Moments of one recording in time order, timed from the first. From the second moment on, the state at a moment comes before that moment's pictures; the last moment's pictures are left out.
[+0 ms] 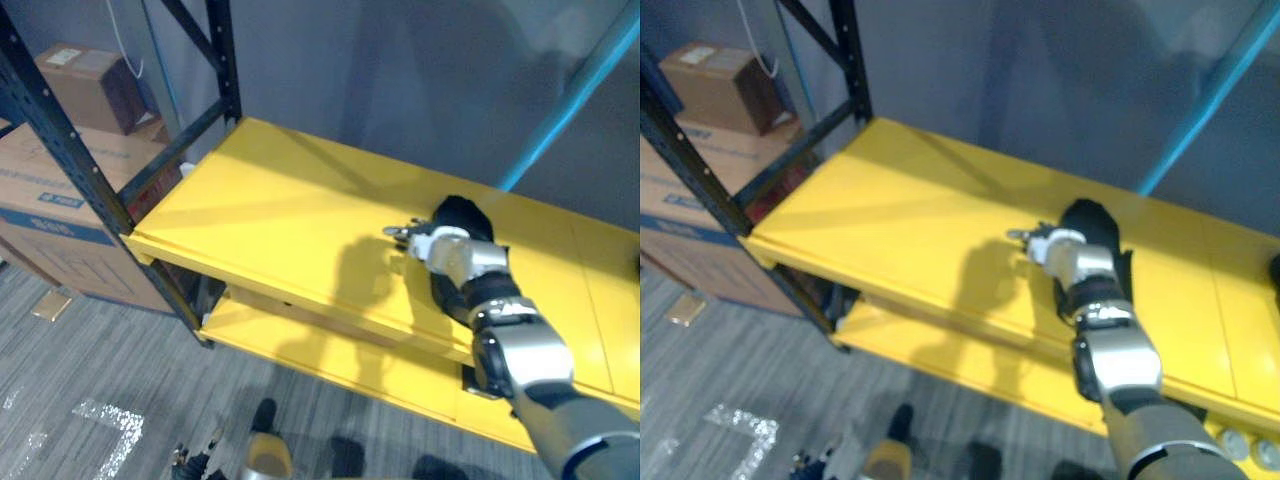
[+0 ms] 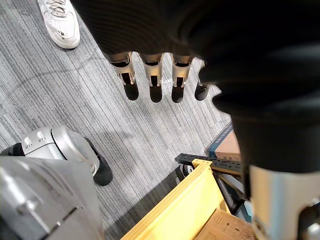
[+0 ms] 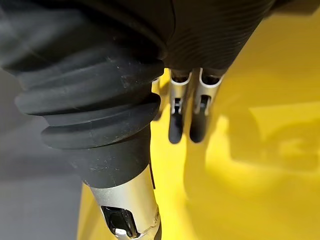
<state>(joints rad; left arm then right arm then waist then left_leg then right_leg) 0.24 0.03 0.22 0.87 -0.43 -0.28 0.25 -0.99 -0.30 -0.04 0.97 0.34 0.59 0.03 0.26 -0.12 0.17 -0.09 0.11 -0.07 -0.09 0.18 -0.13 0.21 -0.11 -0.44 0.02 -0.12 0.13</state>
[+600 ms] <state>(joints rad) 0.30 0.05 0.22 0.88 -0.43 -0.29 0.23 -1.01 -0.39 -0.06 0.99 0.31 0.58 0.20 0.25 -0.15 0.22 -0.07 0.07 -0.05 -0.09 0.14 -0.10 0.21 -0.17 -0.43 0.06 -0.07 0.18</state>
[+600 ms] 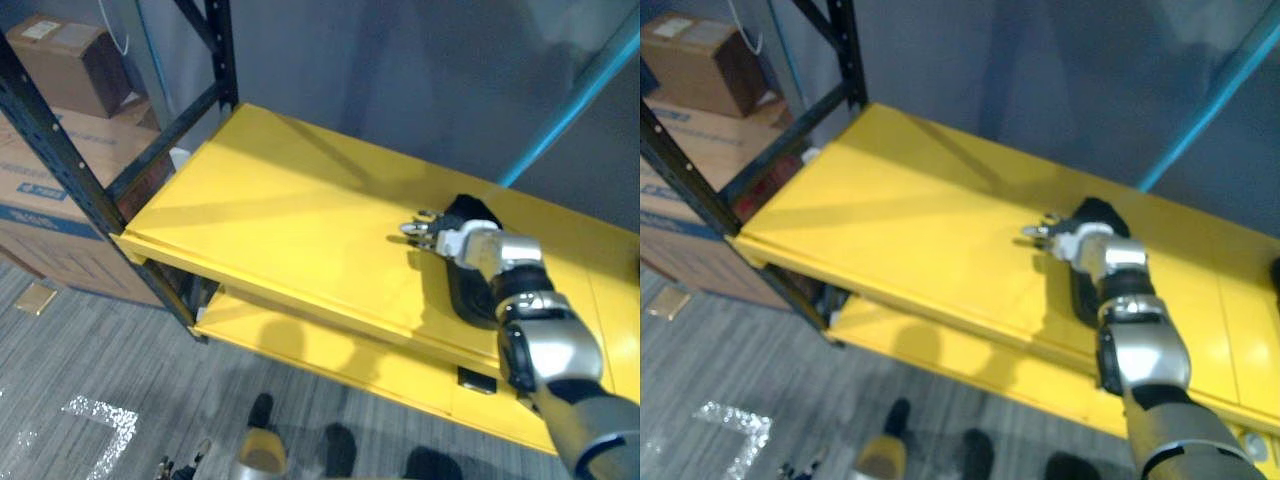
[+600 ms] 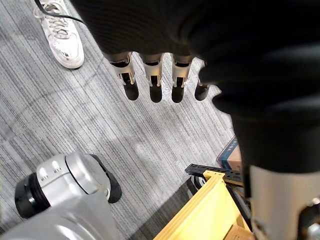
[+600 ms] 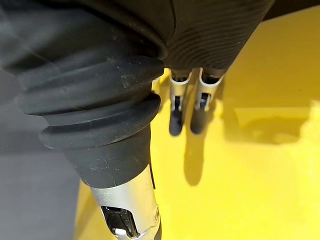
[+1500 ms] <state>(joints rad) 0.32 0.03 0.21 0.89 -0.43 -0.29 0.21 -0.94 -0.47 -0.21 0.99 0.46 0.37 -0.16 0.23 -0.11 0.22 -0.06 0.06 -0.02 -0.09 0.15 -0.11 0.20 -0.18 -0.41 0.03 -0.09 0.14</state>
